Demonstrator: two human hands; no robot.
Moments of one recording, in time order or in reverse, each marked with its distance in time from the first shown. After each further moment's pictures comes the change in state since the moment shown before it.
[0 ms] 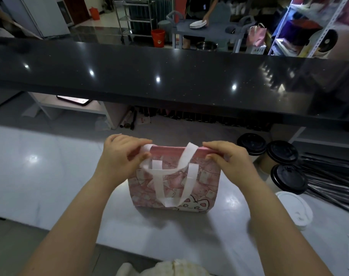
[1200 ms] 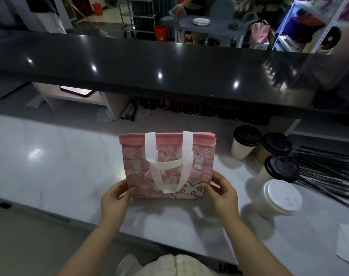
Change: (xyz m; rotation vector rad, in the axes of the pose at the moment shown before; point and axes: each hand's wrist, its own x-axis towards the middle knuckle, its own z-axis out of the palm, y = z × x) left_hand -0.145 0.003 0.087 -0.842 0.194 -0.905; right_hand -0.113 0.044 0.080 0.644 0.219 0.501
